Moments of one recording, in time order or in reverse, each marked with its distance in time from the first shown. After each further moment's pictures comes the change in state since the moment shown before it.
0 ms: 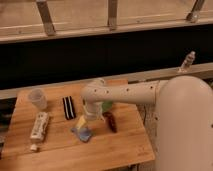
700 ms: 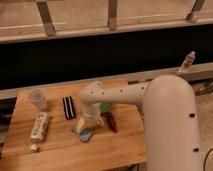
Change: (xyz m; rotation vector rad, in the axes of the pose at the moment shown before) arm -0.008 0.000 0.031 0.008 0.056 0.013
